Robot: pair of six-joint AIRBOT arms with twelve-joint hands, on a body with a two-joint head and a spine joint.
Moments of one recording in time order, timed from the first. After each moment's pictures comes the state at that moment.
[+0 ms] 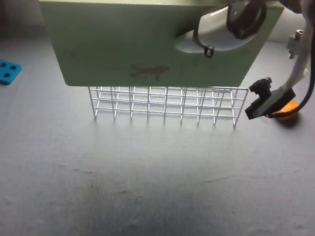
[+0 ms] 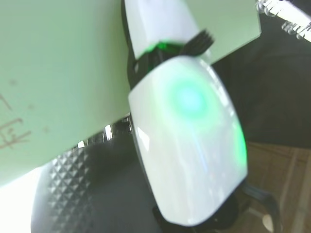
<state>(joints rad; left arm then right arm) -0.46 -0.23 0.83 3.00 -0.92 -1.75 0.07 -1.17 0.96 1.69 0.33 -2.45</state>
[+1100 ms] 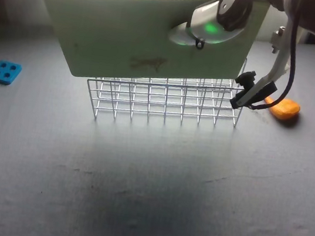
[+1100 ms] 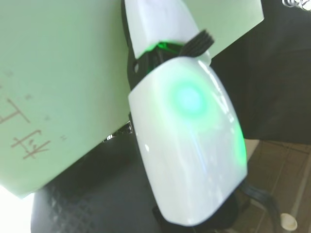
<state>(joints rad) -0.46 -0.23 0.83 3.00 -0.92 -1.75 0.02 -1.24 1.08 1.50 0.33 -2.20</state>
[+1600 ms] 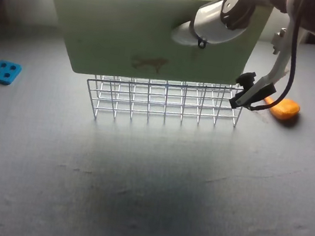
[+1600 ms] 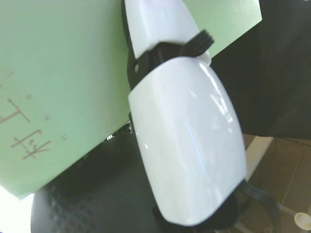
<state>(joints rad) -0.46 -0.23 0.83 3.00 -0.92 -1.75 0.00 -1.24 1.10 1.50 0.33 -2.14</state>
